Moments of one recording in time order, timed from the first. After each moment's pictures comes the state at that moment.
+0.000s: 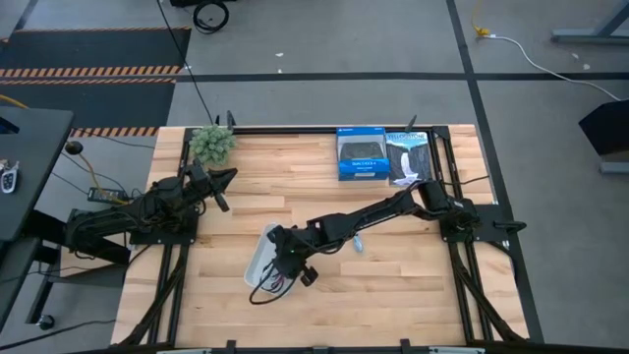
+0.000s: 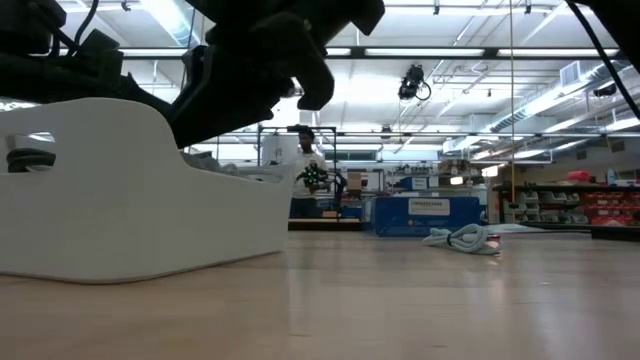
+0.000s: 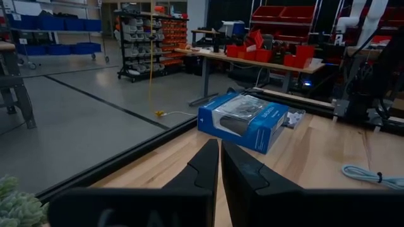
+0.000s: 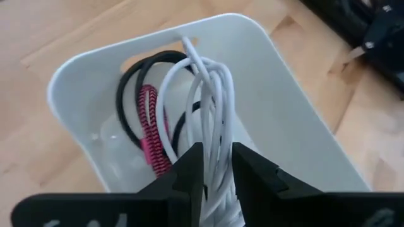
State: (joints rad) left arm 0.24 0.05 0.06 -0.01 -0.39 -0.07; right arm 0.21 2.24 1.79 -0.35 -0.09 -0.52
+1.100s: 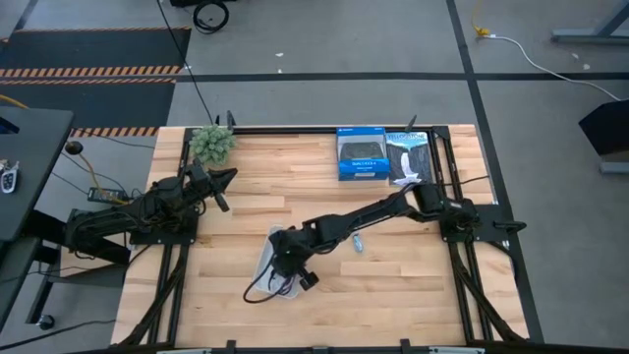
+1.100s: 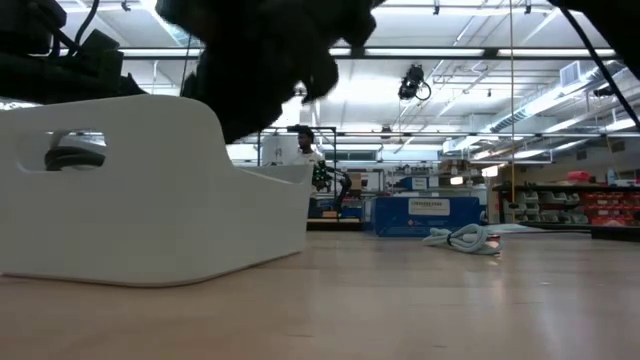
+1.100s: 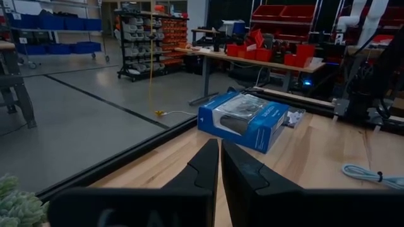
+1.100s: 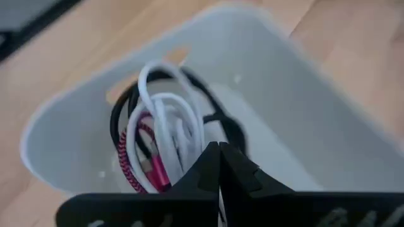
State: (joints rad) left arm 0.24 0.05 0.06 -0.01 -0.39 -0.07; right arm 0.21 2.30 1.83 -0.42 -0.22 -0.37
